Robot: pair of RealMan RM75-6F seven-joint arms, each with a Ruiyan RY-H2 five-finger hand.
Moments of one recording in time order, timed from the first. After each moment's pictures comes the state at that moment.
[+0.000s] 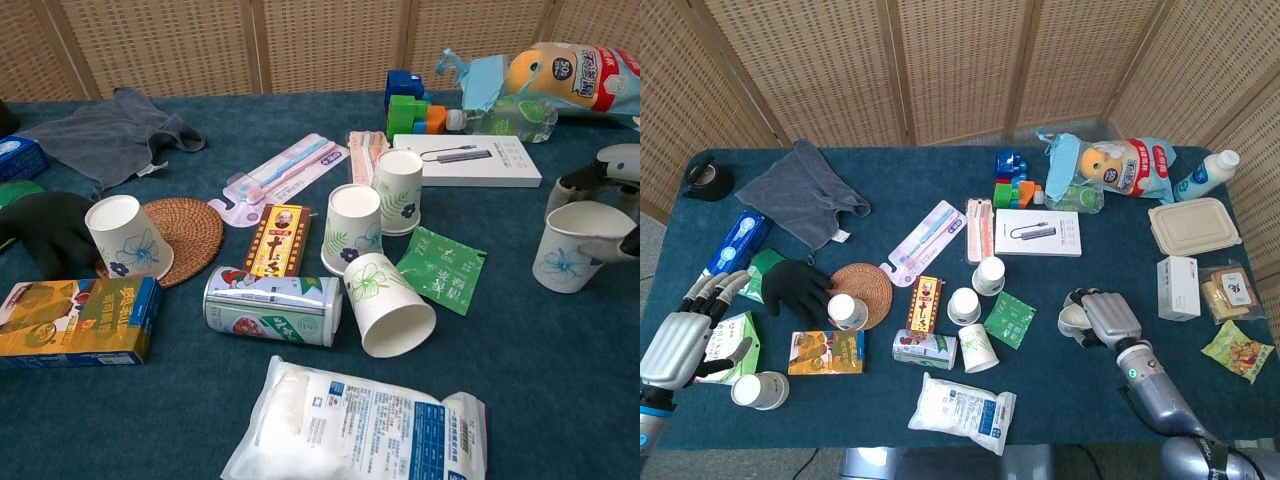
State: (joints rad) left arm -0.18 -0.95 0.00 -1.91 1.57 1.38 -0.06; right arm 0.58 -1.23 0.07 -1.77 -0.98 0.95 -0.32
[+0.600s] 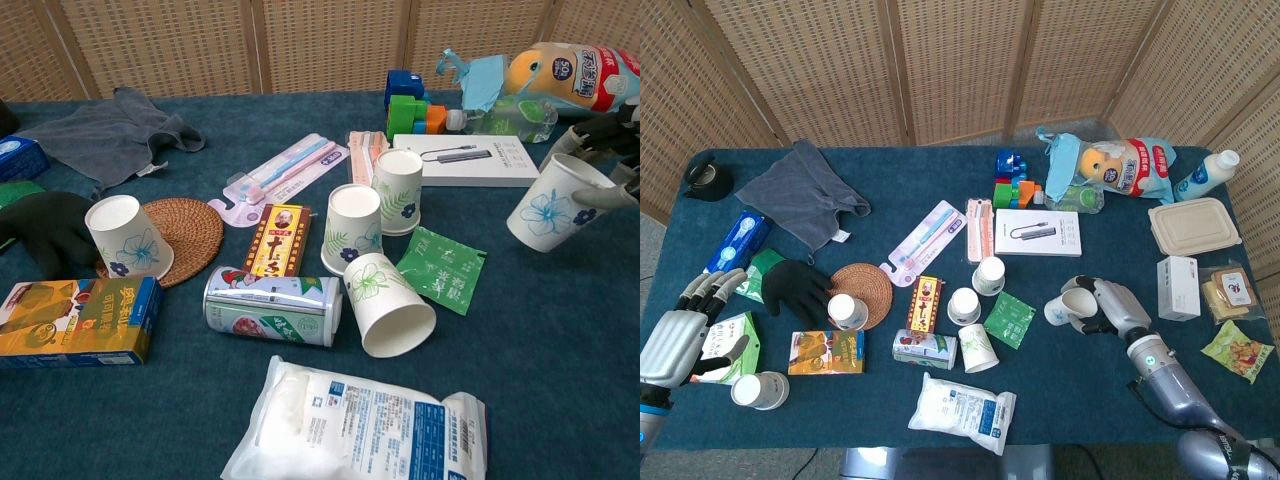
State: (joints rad) left arm -0.18 -0.94 0.00 -1.90 1.56 1.37 -0.07; right arm 0.54 -1.14 0.17 -1.78 -1.05 0.83 0.18
